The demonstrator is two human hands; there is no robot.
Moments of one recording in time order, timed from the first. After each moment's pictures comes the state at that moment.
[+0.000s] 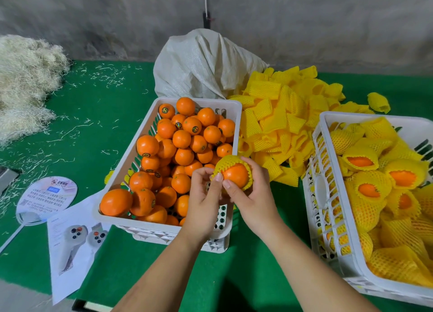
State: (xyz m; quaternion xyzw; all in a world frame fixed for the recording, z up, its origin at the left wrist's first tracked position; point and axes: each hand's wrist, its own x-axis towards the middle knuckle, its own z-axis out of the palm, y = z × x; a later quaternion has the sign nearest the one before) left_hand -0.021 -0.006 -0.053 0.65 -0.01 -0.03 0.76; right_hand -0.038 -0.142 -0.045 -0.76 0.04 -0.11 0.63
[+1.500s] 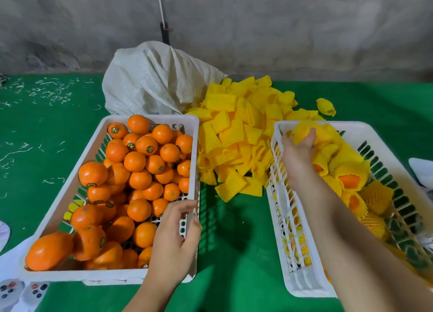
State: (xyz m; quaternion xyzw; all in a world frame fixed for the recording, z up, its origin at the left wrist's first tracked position) left_hand -0.032 -0.017 -0.061 0.85 -0.15 0.03 0.51; right_hand 0.058 -0.330 -0.009 -0.66 0.38 -0.20 0.61
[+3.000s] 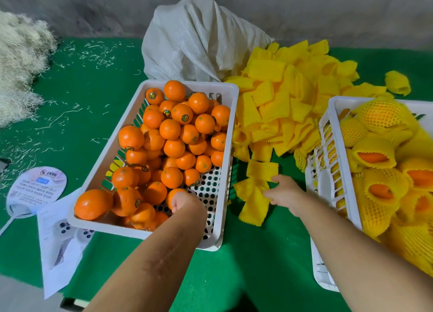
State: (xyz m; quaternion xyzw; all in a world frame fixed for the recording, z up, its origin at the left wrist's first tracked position) left_hand 0.051 -0.009 -0.142 0.92 -0.05 -0.37 -0.14; right_hand 0.036 -0.264 -0.153 -0.82 0.26 0.22 0.47
